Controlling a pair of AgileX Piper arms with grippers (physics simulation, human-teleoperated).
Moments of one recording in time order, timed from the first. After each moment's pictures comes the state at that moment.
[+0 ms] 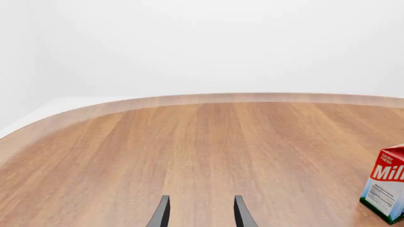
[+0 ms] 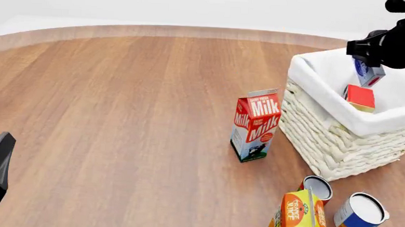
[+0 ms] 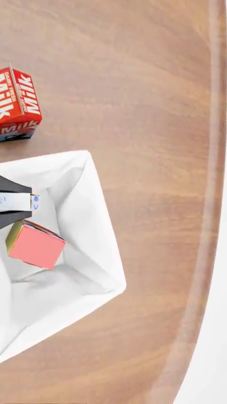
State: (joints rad) left arm 0.00 0.01 0.00 0.00 0.00; right arm 0.04 1.24 -1.06 0.45 -0.02
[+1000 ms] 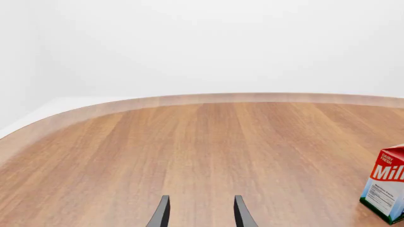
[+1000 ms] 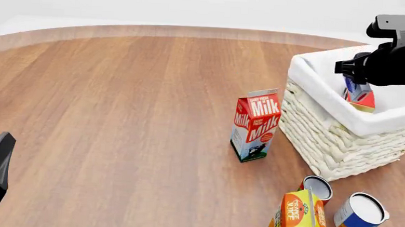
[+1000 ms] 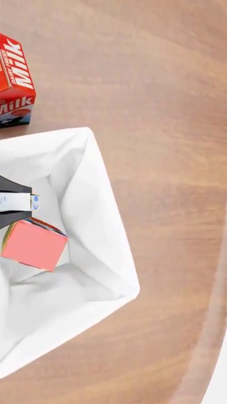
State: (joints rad) left arm 0.00 0.01 0.00 0.00 0.00; right arm 0.00 1.35 -0.99 0.34 -0.03
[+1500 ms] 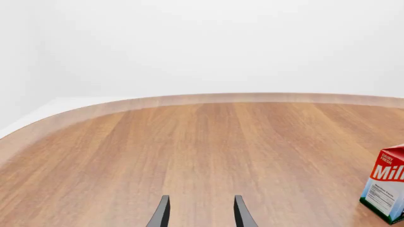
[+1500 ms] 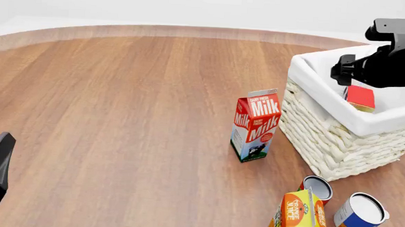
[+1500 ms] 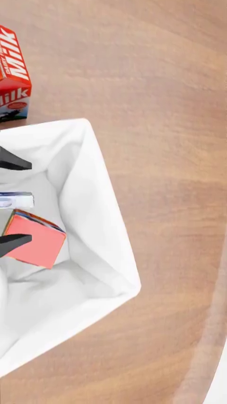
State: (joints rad) left arm 0.00 0.01 0.00 0.00 0.00; right arm -0.01 1.38 -0.99 0.32 -0.03
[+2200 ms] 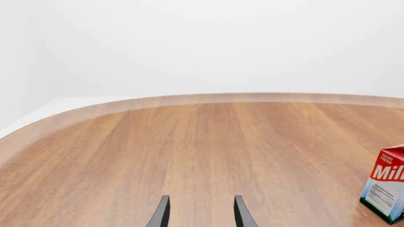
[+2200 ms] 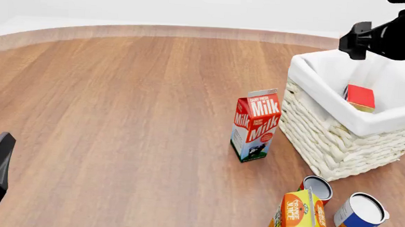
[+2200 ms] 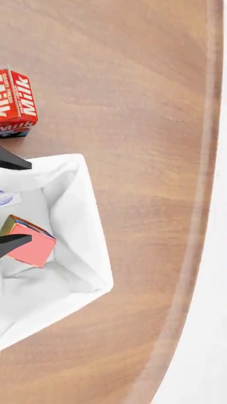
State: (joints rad) left arm 0.00 0.01 0.00 0.00 0.00; right arm 0.05 1.25 -1.09 0.45 -0.06
